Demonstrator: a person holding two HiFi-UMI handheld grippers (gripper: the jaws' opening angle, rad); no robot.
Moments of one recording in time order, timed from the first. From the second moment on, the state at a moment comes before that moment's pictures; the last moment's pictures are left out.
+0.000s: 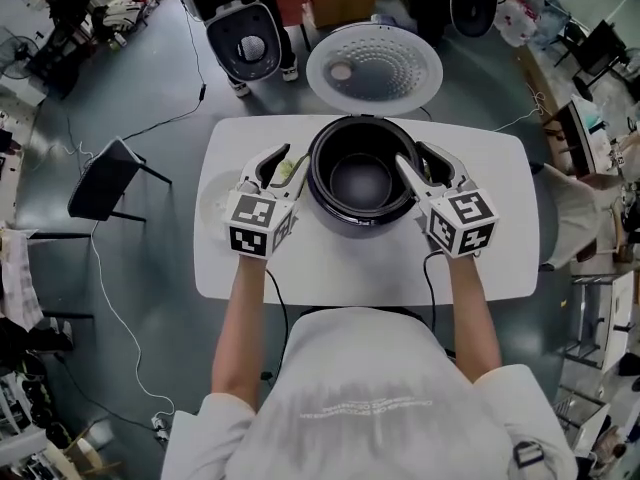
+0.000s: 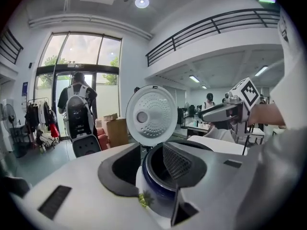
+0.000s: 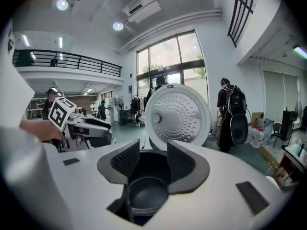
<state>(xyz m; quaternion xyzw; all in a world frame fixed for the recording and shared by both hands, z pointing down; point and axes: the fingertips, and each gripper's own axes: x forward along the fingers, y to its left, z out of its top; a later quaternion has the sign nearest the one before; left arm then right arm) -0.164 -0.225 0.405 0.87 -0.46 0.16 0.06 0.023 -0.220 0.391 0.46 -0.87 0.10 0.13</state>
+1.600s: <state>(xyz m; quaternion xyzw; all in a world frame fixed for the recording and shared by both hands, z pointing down) -0.130 -0.254 0.522 0.83 -0.45 0.26 0.21 0.070 -0.250 0.527 0.44 -0.82 0.27 0.24</state>
